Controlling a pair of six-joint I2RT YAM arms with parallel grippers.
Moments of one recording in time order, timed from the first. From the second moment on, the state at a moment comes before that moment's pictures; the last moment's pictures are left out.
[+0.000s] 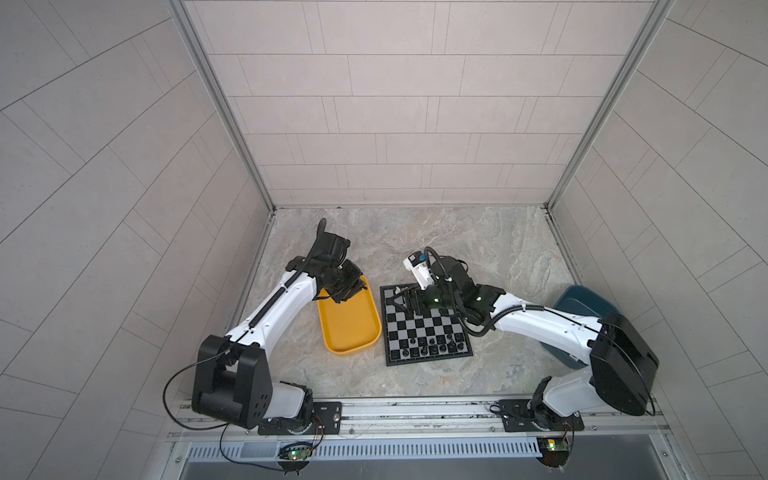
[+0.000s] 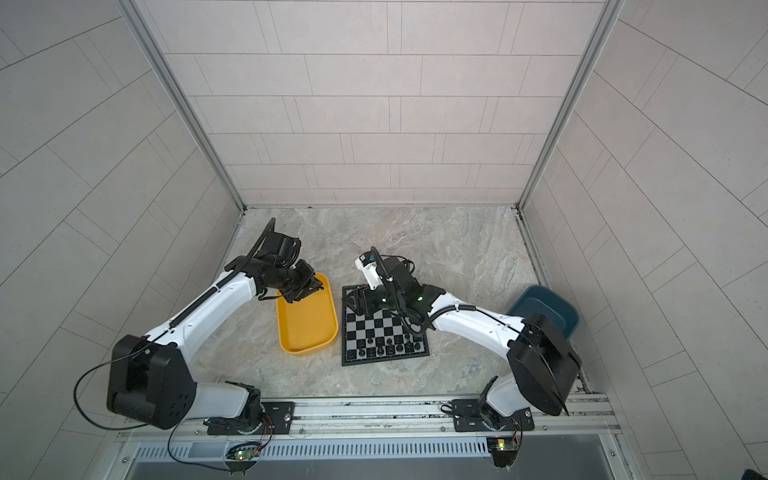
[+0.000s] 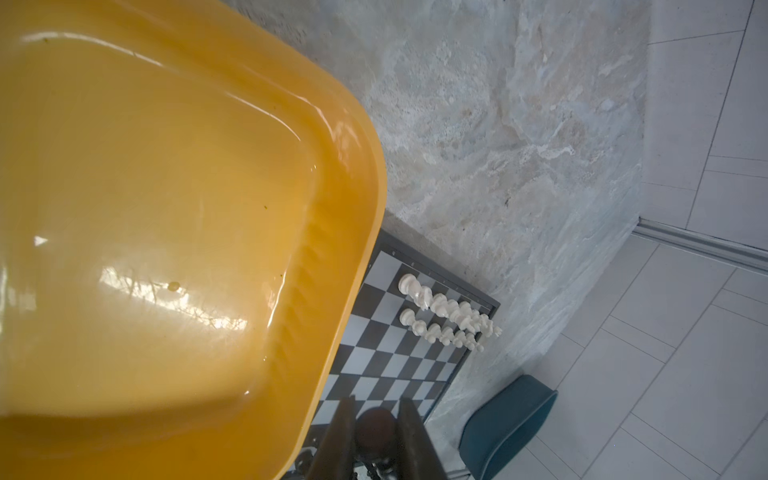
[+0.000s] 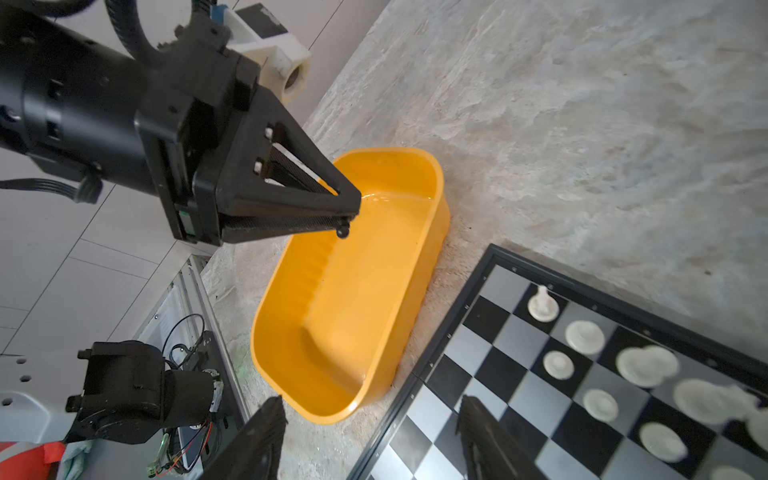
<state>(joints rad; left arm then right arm) -0.26 1.37 1.04 -0.75 0.36 -1.10 0.80 1.50 0.98 -0.02 -0.29 0.46</state>
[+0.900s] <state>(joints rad) -0.30 1.31 0.99 -0.69 0.45 -1.23 0.84 1.72 1.14 0.07 -0.31 0.53</state>
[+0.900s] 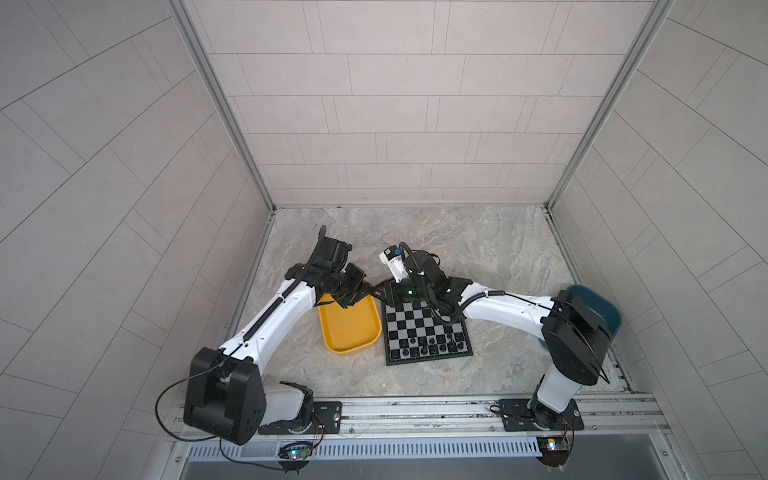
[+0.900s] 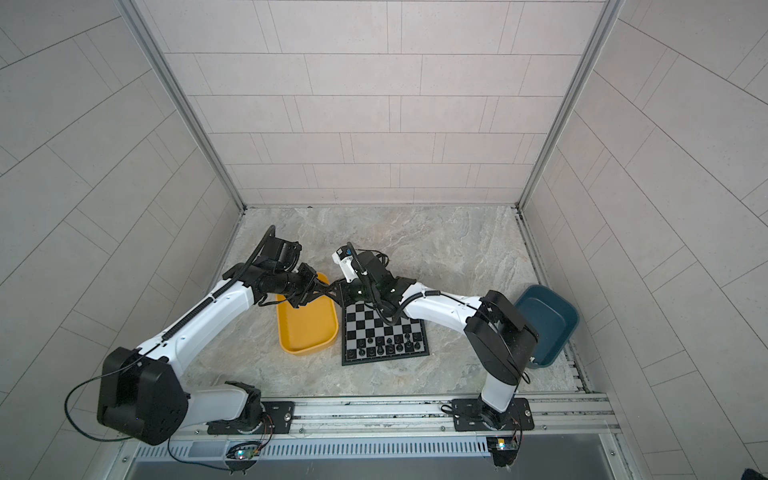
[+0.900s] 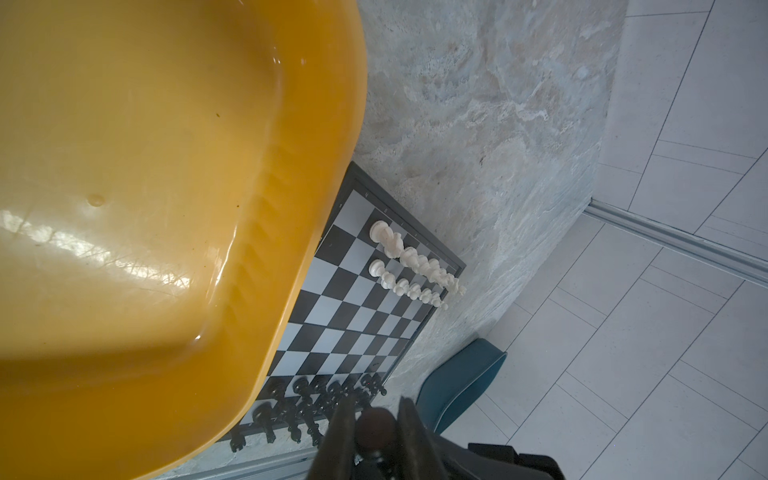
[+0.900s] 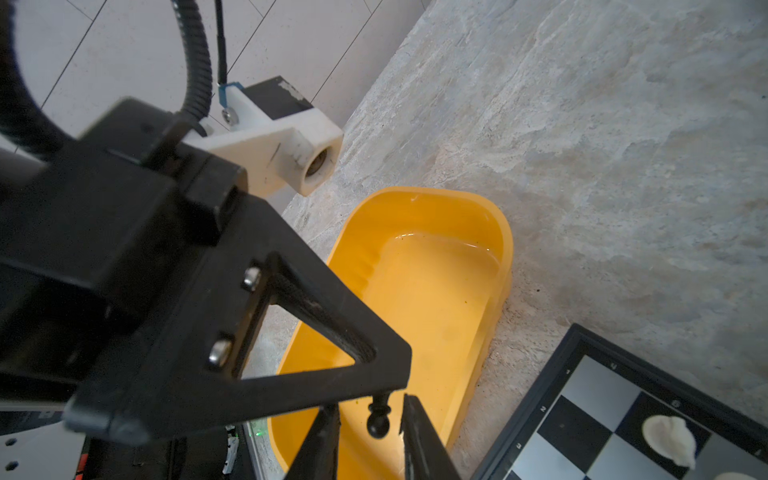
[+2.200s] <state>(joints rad) -0.24 0.98 0.90 -0.87 0.25 -0.44 0.97 1.82 1.51 -0.95 -0.10 0.28</state>
